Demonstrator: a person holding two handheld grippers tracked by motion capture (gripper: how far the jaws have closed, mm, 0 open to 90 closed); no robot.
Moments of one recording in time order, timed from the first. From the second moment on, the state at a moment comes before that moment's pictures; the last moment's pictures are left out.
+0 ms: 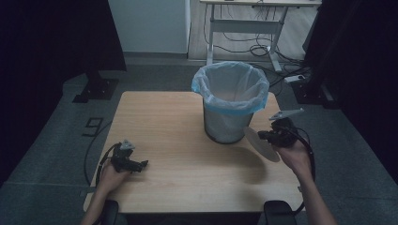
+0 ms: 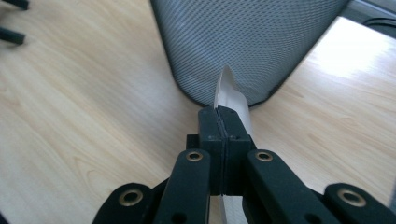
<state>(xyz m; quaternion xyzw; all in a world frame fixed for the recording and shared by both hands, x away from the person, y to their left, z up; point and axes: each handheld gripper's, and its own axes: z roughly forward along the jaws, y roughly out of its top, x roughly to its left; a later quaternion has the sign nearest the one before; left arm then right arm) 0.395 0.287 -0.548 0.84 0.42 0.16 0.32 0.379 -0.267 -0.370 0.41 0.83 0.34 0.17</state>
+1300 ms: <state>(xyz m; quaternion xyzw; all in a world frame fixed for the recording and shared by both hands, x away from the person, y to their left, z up) 0.395 0.286 -0.548 0.84 0.42 0.15 0.32 0.418 -0.299 -0.275 0.47 0.79 0.32 0.23</state>
